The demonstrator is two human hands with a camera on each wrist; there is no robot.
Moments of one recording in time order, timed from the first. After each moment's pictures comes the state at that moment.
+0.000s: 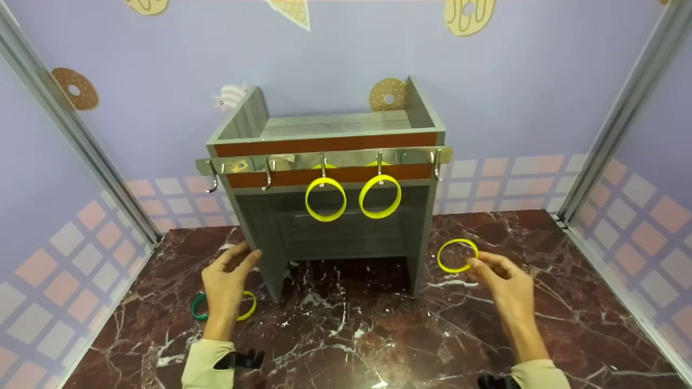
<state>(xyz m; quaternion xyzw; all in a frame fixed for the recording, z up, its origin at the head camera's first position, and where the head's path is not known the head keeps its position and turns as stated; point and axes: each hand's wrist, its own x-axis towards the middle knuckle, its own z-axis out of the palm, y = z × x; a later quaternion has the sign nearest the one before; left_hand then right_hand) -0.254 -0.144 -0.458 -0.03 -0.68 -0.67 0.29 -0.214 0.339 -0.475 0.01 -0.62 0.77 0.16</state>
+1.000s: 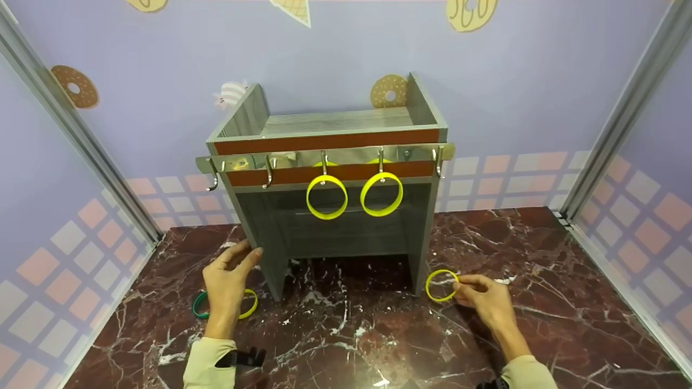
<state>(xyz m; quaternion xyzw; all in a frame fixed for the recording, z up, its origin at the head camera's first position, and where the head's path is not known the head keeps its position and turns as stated) -0.252 -0.145 -0.458 -0.02 -0.68 -0.67 0.29 -0.230 0.333 -0.525 -0.05 -0.76 0.64 0.03</state>
